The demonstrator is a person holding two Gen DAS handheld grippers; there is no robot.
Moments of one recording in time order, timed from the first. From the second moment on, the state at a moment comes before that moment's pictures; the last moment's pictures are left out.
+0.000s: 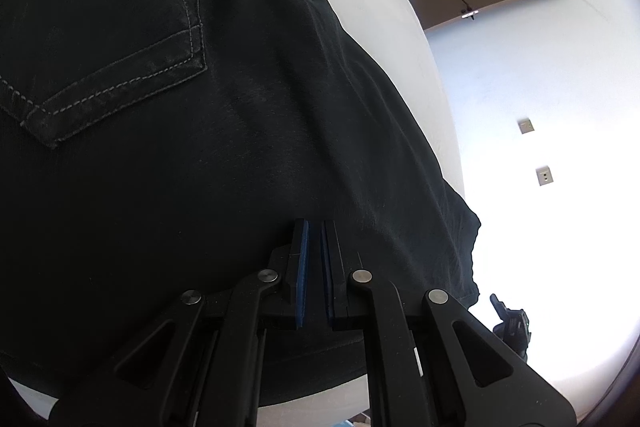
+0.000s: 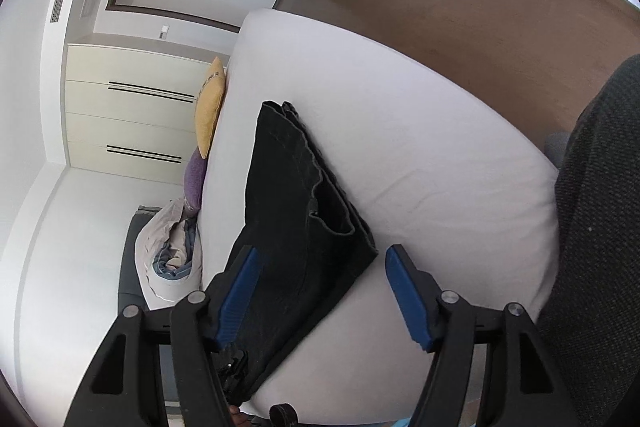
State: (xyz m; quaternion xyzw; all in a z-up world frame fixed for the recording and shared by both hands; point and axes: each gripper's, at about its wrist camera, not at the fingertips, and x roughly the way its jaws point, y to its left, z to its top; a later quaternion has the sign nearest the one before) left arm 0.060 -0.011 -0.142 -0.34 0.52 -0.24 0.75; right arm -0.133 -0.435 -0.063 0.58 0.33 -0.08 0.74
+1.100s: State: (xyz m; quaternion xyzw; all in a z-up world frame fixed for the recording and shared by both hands) left arm 0.058 0.023 -0.142 -0.34 0.51 -0.24 0.75; right arm 0.009 -0.276 0.015 0.23 0.41 -0.01 0.88
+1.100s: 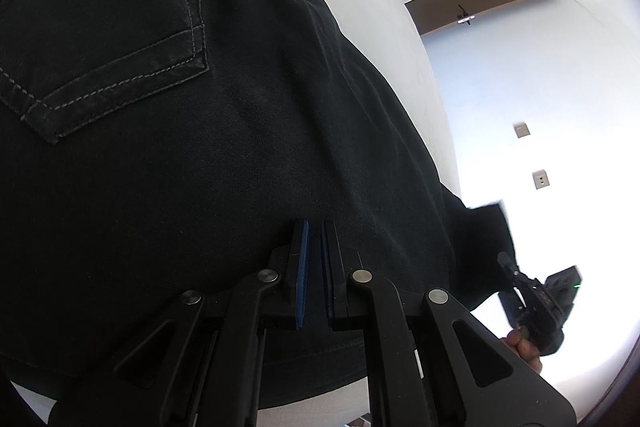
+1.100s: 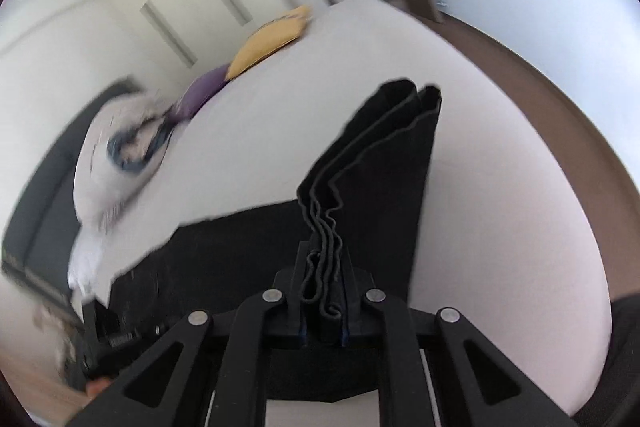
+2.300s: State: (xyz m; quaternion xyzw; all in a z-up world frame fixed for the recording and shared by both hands) left arm 0.127 -0.143 -0.069 -0.23 0.58 -0.38 0.69; right arm 0.012 -0.136 -0.007 -0.10 0.41 0.05 0.90
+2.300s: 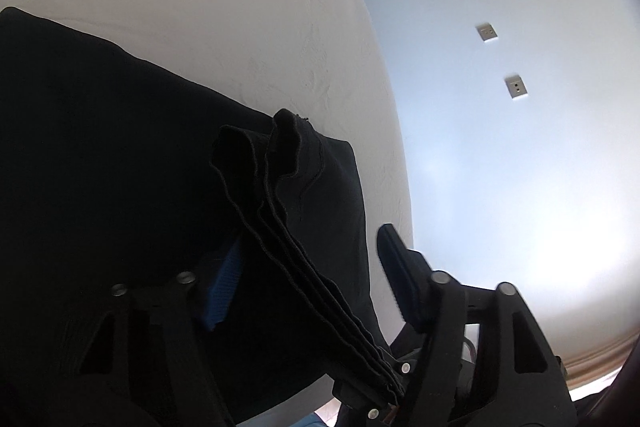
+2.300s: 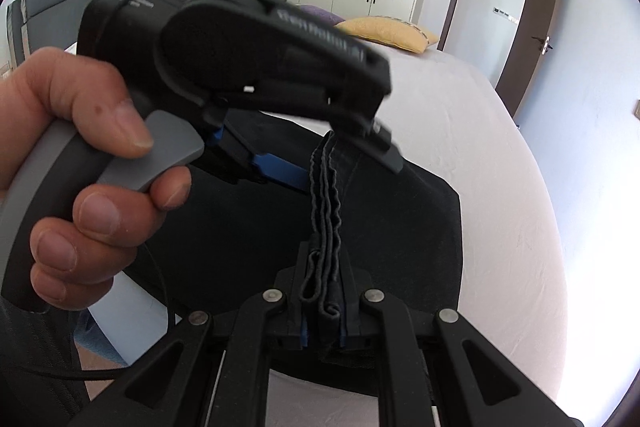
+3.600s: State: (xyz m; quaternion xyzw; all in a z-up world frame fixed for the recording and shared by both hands) left arm 0.154 0.004 -0.078 -0.11 0.58 -0.33 0.74; right arm 0.046 -0.007 -0.042 -0.16 0.43 0.19 0.87
